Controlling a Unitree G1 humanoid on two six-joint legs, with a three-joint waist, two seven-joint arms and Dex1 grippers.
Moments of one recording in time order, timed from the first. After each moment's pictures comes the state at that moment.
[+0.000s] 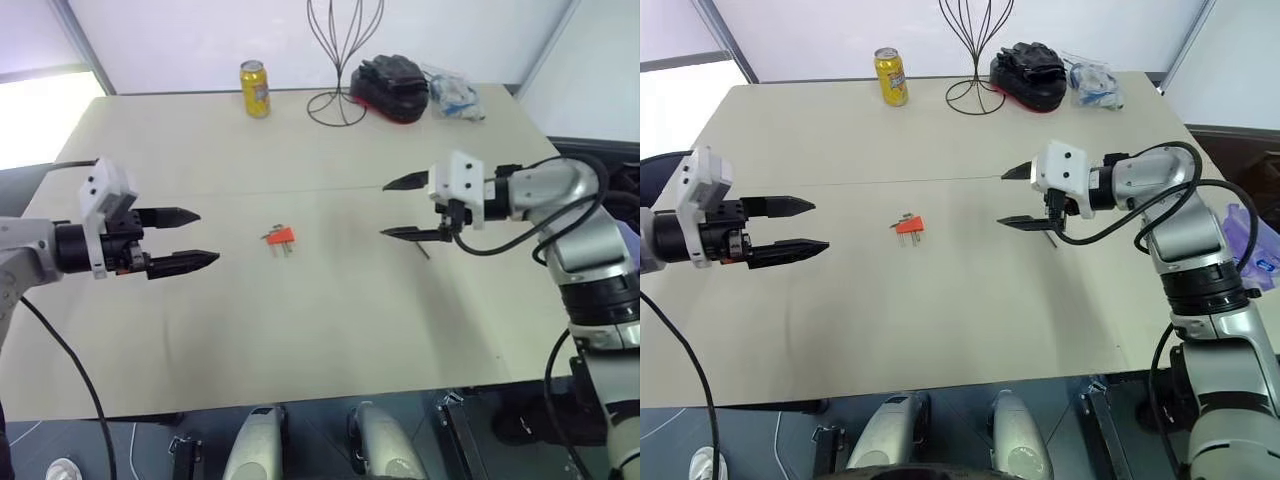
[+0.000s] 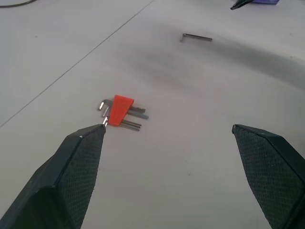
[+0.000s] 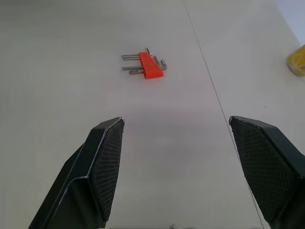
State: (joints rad) left arm -0.33 1.06 0.29 -0.24 -0.73 0.78 -1.10; right arm -0.79 -0.78 0.14 0.07 0.18 0.19 1.24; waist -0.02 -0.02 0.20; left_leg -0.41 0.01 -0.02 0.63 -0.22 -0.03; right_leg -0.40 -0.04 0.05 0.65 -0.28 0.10
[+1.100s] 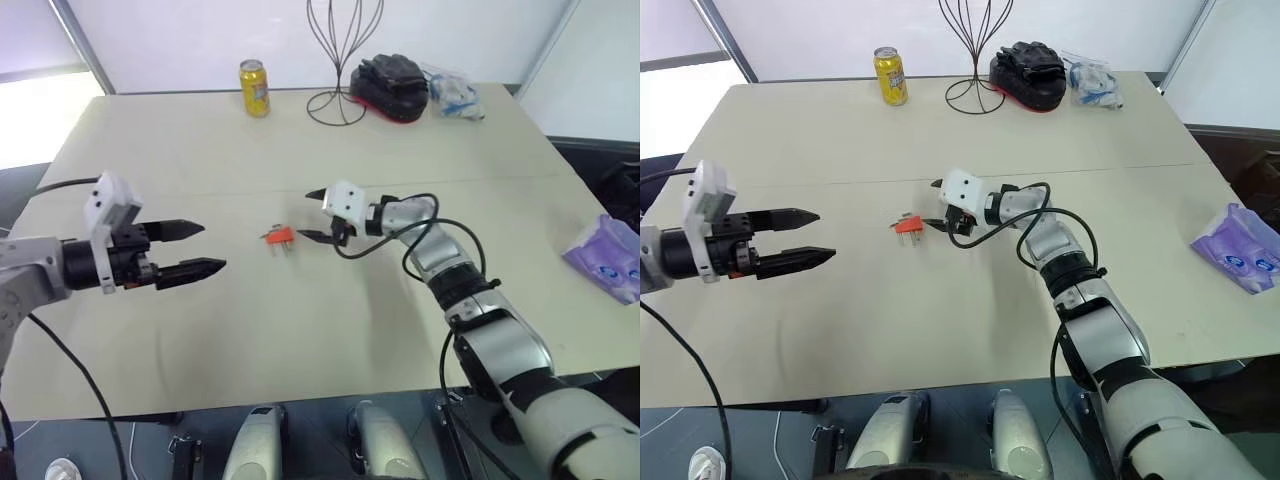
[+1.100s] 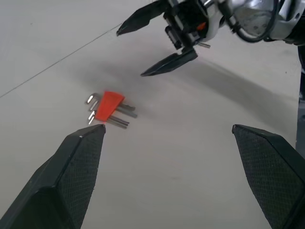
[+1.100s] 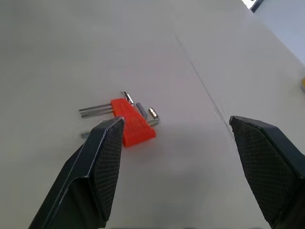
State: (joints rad) left arm -0.23 1.02 0.38 -0.35 -0.82 0.89 -0.98; right arm -0.98 -0.25 0.28 0.83 -0.09 -0.28 0.86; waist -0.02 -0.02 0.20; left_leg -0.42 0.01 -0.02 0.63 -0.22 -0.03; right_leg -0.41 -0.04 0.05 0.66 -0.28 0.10
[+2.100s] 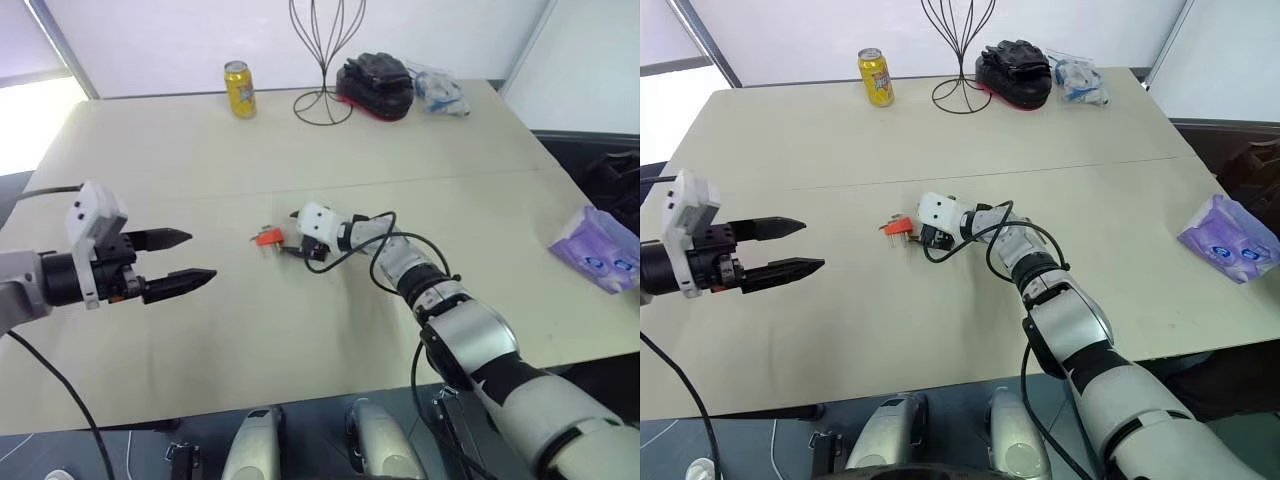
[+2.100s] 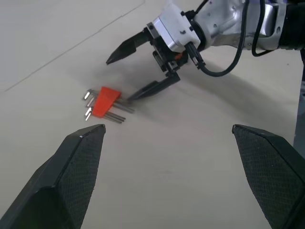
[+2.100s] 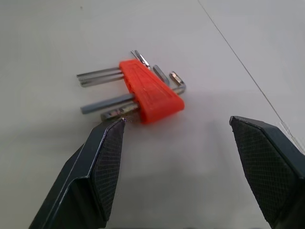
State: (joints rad) left arm -0.11 1.04 0.50 -0.45 -0.87 0.93 -0.95; right arm -1.08 -0.09 0.29 1.22 -0.23 -0.43 0.70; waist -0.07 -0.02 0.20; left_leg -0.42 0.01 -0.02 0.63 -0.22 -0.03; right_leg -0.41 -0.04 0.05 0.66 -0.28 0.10
